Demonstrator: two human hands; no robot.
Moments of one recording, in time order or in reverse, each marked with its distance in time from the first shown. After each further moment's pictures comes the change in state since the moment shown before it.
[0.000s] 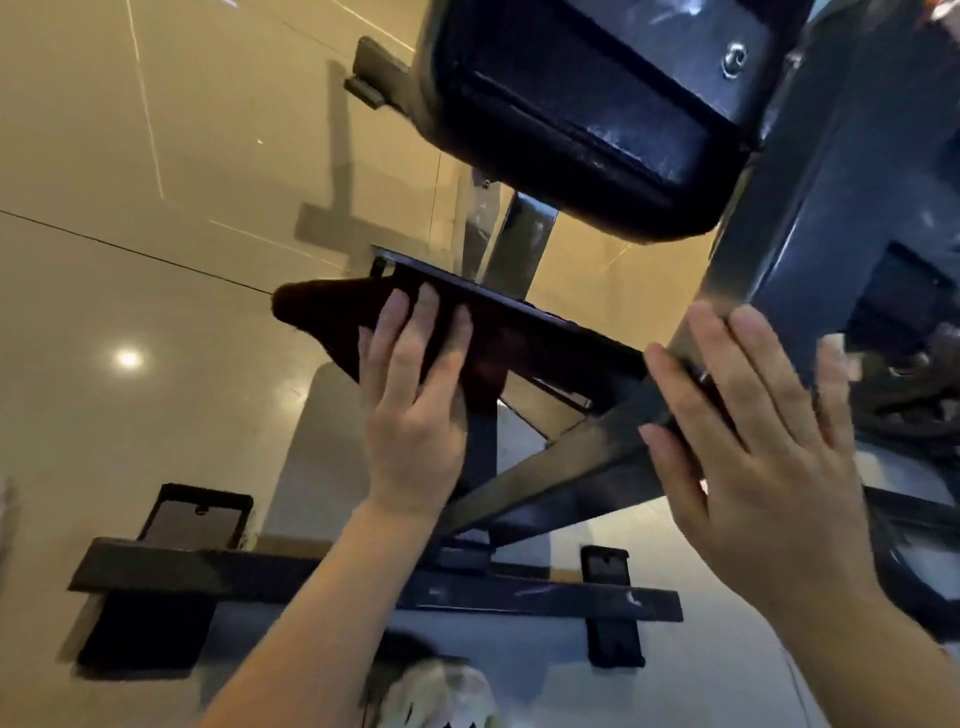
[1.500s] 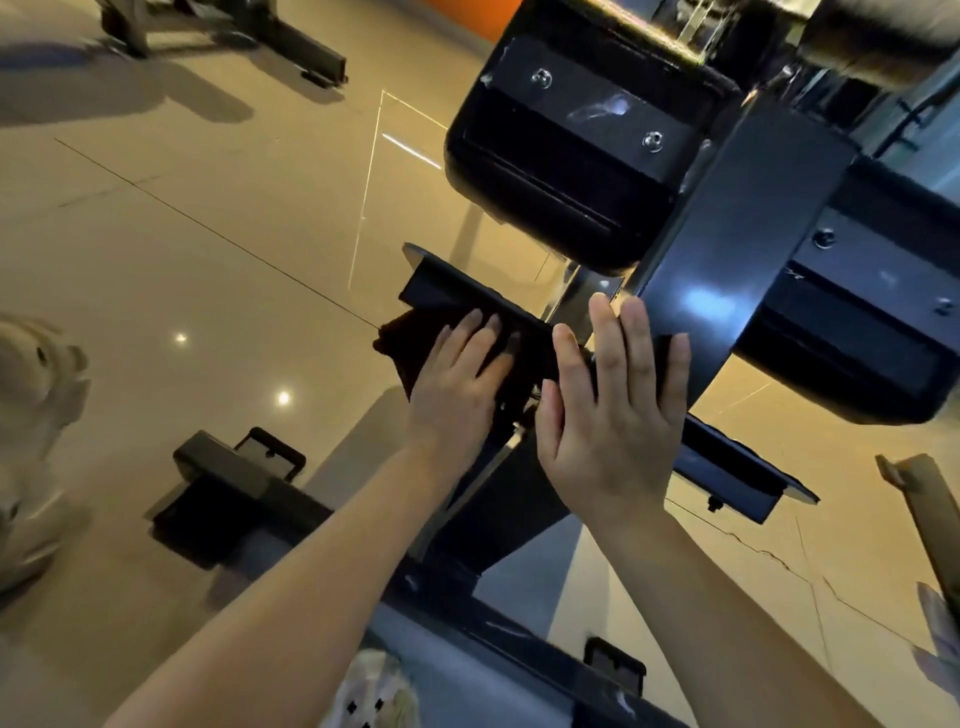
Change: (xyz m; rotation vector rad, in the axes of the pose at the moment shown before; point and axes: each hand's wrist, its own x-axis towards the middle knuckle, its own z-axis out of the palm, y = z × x) left_hand -0.013 0.052 0.013 0.470 -0.158 0.196; right_hand -0.001 -0.003 0.058 0.187 0.459 -0.008
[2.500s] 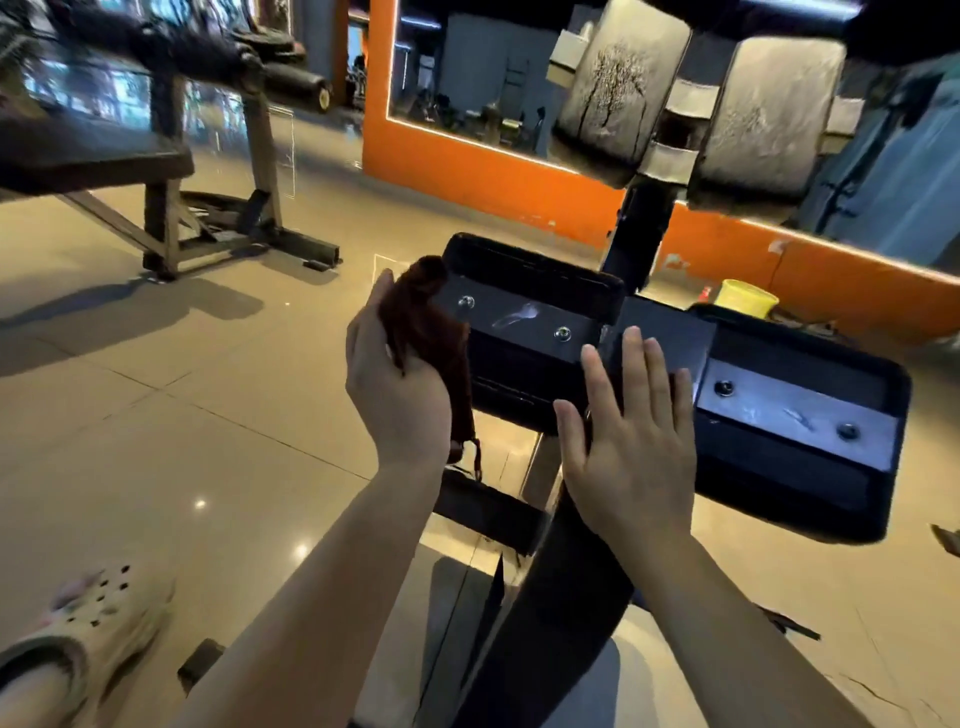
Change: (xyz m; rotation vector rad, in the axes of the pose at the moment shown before) left_hand 0.162 0.025 -0.118 -0.756 0.460 -0.694; right_hand 0.097 0.054 -0.012 0.169 -0.091 0.333
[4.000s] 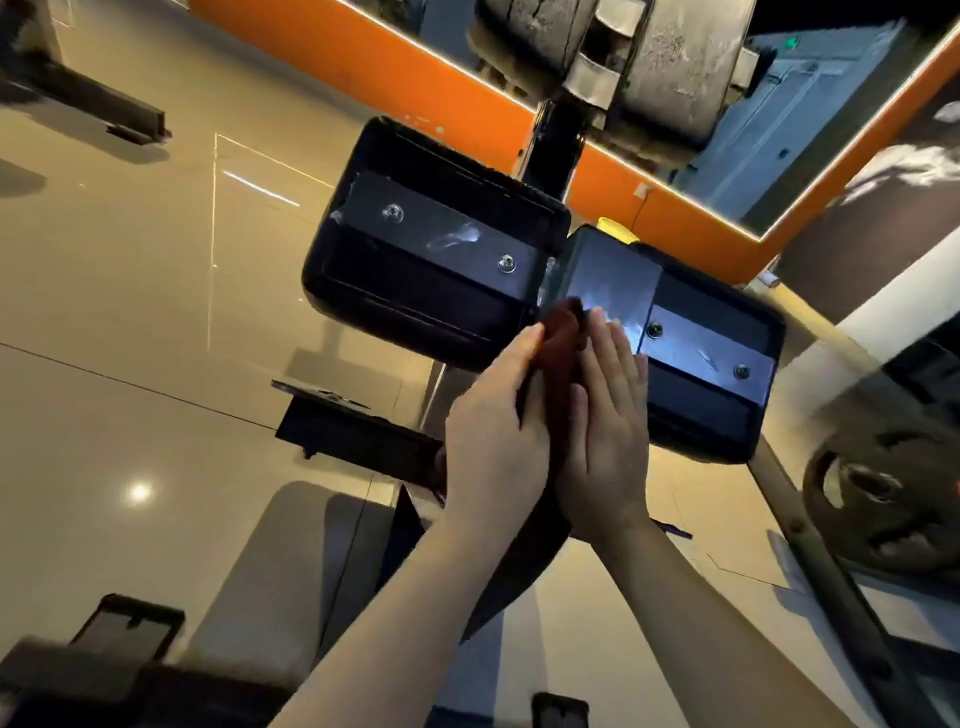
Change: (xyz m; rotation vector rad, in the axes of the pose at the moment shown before) left_hand -0.081 -0.012 0.034 -0.066 -0.689 -0.029; right_hand -0.027 0.022 0.004 0.309 0.064 0.020
